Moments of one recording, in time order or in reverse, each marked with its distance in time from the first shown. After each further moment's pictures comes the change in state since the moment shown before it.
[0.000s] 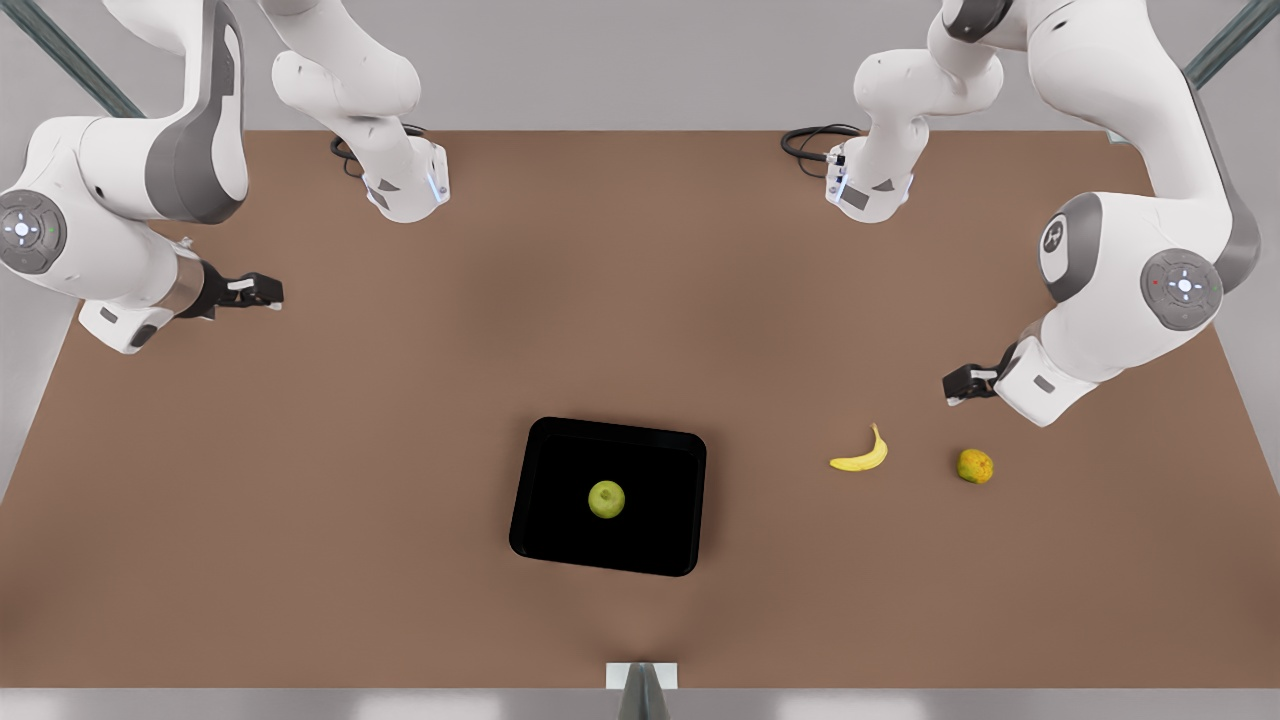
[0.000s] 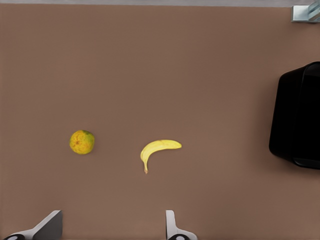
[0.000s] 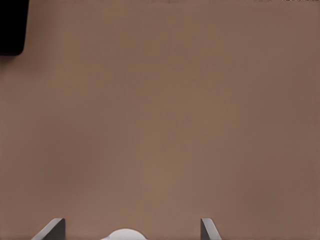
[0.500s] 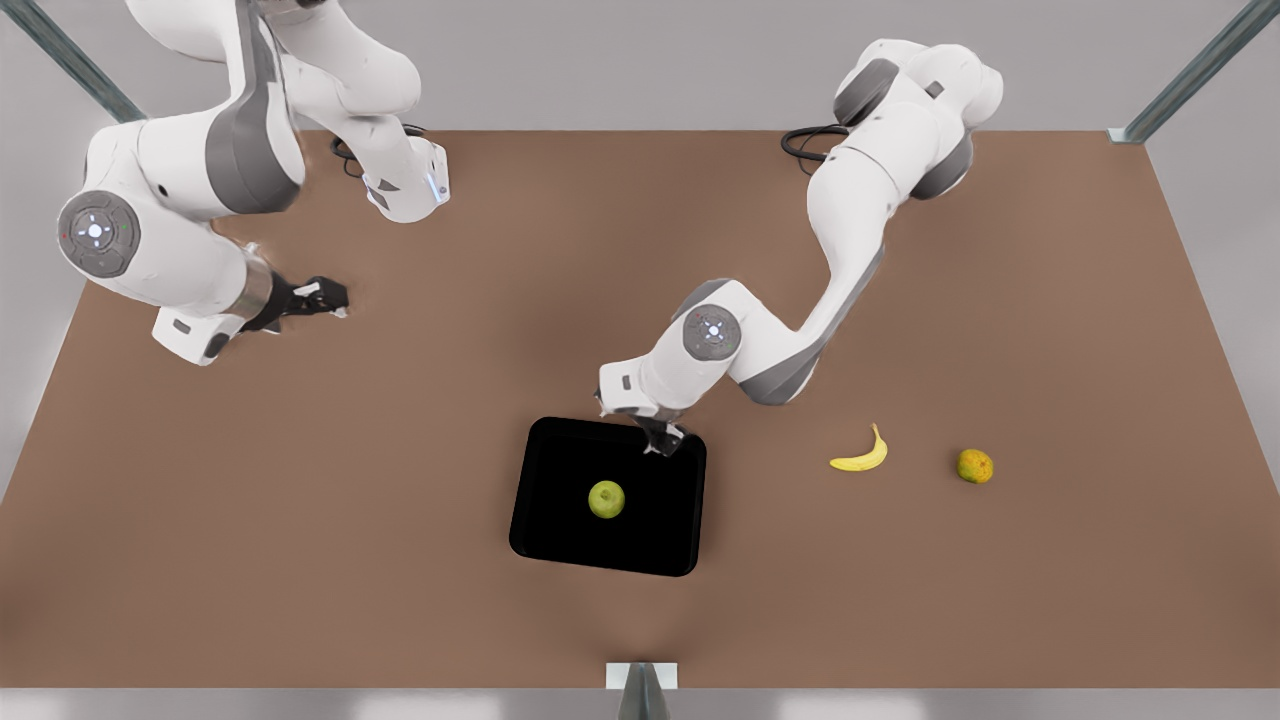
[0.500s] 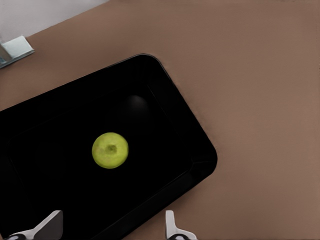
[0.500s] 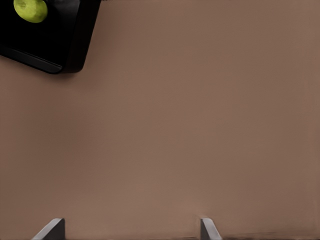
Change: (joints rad) left arm -0.432 0.625 -0.316 0.373 0.146 0.565 0.049; right arm 0.005 0.080 0.073 0.125 0.076 -0.016 0.085
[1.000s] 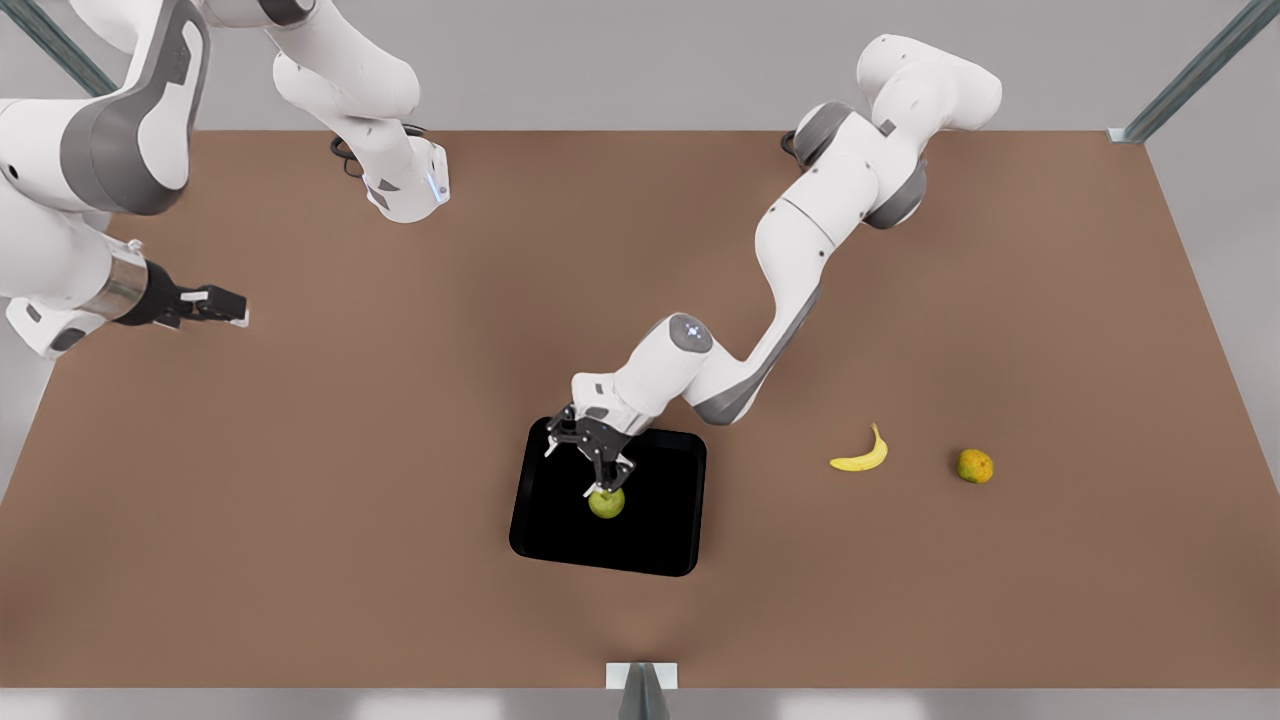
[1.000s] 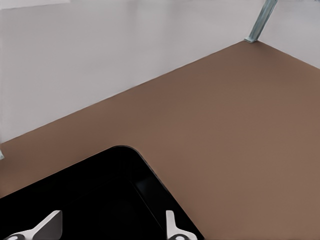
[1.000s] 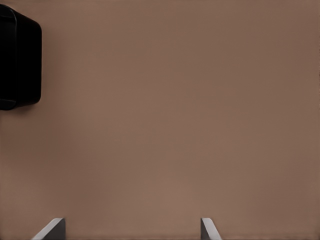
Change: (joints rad) left arm -0.113 0.188 0.105 0.049 0.004 0.596 0.047; right arm -0.102 0.037 -0.002 0.145 -0.031 -0.072 0.051
